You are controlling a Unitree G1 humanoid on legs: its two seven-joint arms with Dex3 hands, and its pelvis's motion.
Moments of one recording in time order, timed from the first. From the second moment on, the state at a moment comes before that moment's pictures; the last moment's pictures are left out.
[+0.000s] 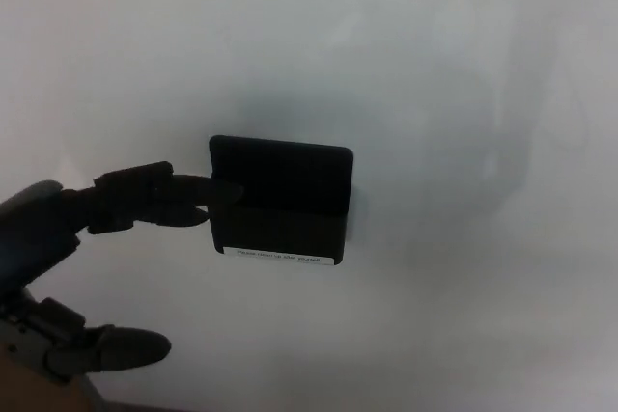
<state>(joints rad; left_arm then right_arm) 0.08 0.81 0.15 -0.51 -0.24 -0.09 -0.59 0.13 -0.12 0.02 1.06 -0.16 -0.77 -0.06</state>
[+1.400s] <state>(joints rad) -0.47 0.79 -0.21 -0.19 0.12 0.09 -0.60 0.09 -0.13 0.03 1.10 -0.17 -0.85 -0.10</state>
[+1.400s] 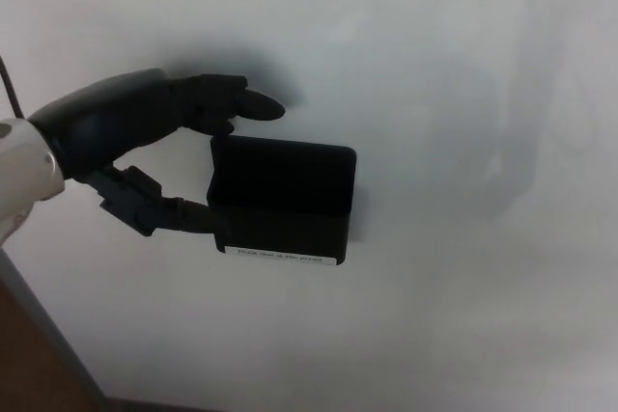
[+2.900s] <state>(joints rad) -0.51 0.76 -0.34 -0.18 0.26 0.10 -0.72 0.05 -0.13 0.05 1.11 -0.19 -0.85 -0.12</state>
